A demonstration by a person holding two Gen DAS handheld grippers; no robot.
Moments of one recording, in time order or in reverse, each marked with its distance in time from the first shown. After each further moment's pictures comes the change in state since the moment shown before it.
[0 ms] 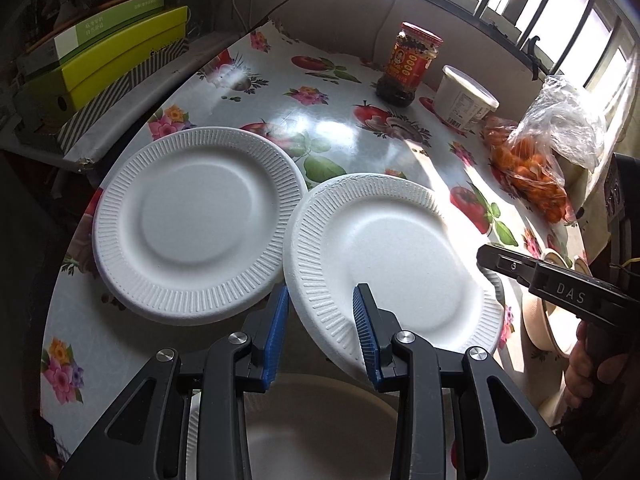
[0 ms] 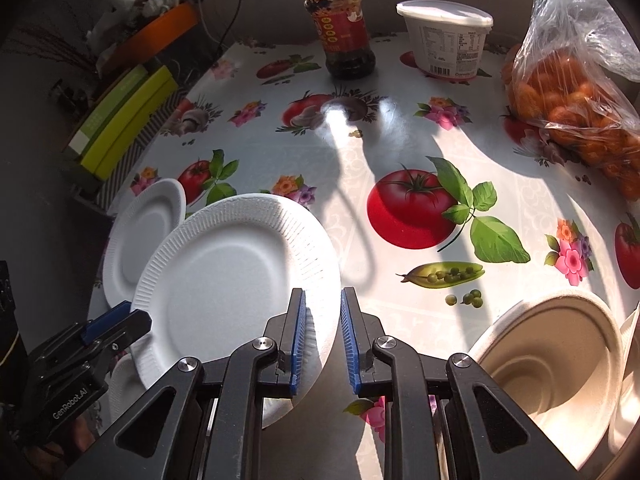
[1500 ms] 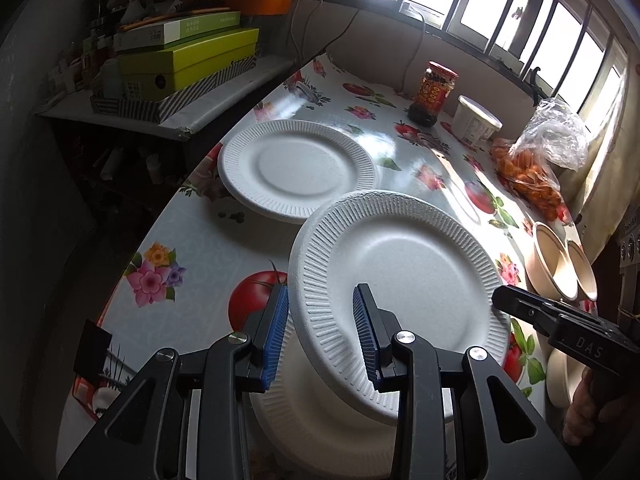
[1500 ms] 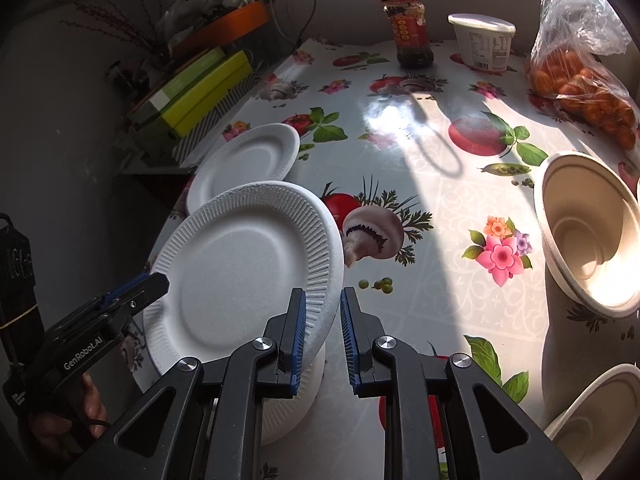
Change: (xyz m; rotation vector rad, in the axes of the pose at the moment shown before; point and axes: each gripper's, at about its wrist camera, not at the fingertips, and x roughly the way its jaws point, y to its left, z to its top) left arm -0.082 0.055 -0.087 -0.061 -0.123 0.058; right arm -0.042 0.076 -0.107 -0.053 -0.069 0.102
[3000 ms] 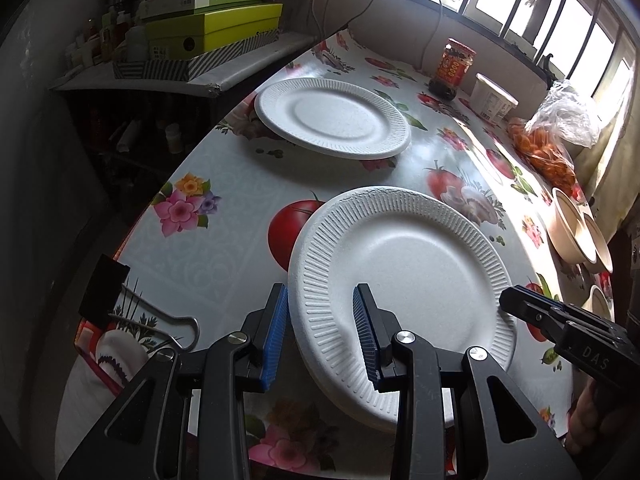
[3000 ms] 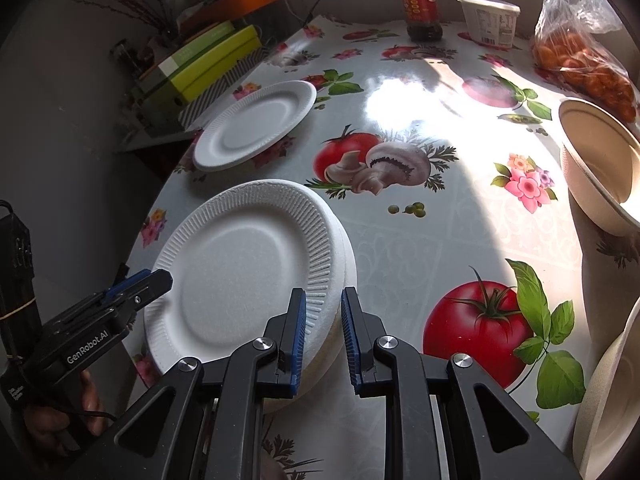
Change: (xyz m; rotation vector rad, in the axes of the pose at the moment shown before) left arm 0.003 0.023 -0.046 -0.022 0.047 0.040; right arm 0.015 0.018 -0.043 -0.016 0.034 -0.006
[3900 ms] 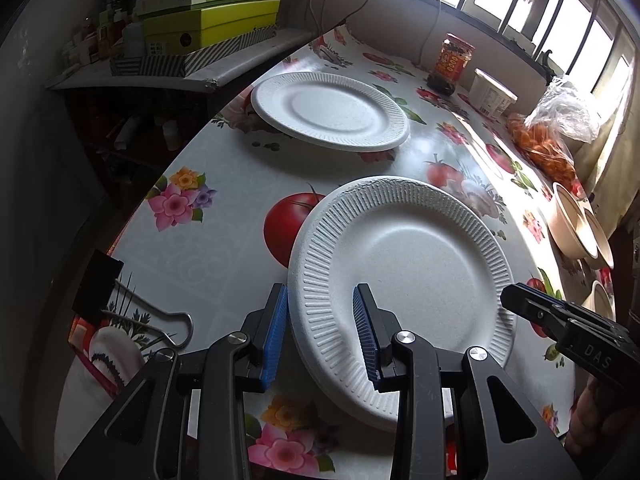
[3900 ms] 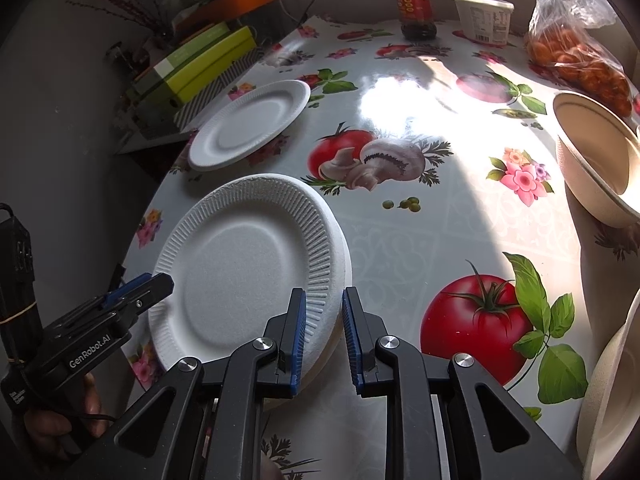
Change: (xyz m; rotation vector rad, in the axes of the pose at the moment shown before) left arm 0.004 -0.002 -0.004 0.004 0.009 -0.003; right arm 0.001 -0.003 -0.002 0.011 -0.003 -0.010
